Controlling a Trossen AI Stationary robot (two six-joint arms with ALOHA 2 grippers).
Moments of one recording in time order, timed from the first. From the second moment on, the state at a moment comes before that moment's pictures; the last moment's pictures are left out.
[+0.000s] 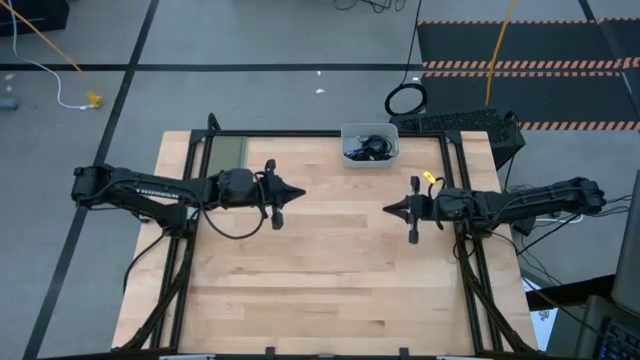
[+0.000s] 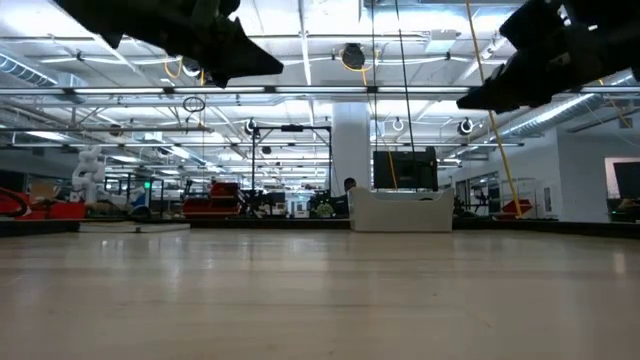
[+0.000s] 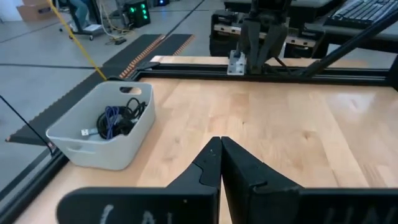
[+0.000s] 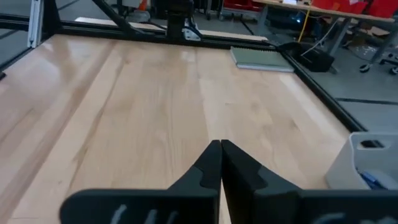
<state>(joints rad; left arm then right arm) 0.06 1.19 0.66 0.28 -0.10 0.03 0.06 0.64 0.26 0.08 0.18 -0.06</state>
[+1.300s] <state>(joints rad) 0.03 1.19 0.43 0.67 -0.07 0.00 0.14 0.39 0.04 0.20 0.15 -0.04</state>
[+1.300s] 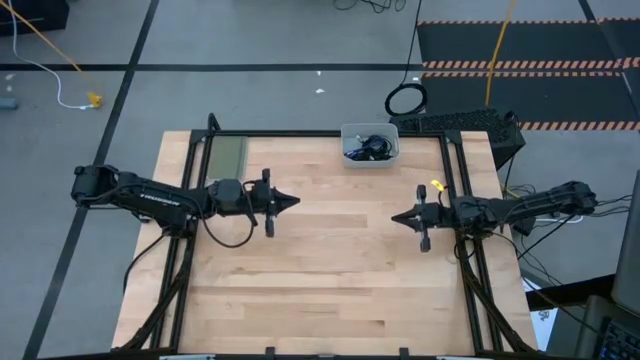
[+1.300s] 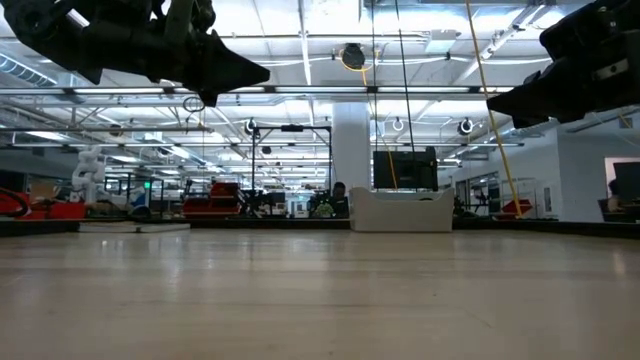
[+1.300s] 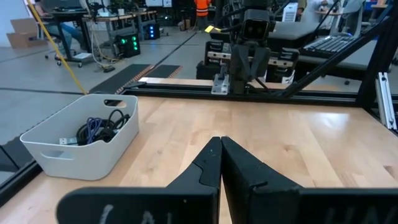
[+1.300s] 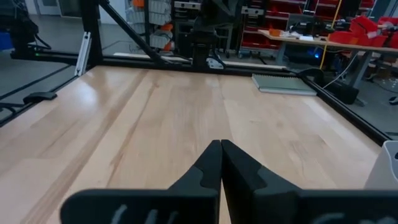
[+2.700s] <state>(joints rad) 0.03 1.08 0.43 0.54 -0.01 0.00 0.14 0.00 0.02 -0.03 0.18 -0.11</state>
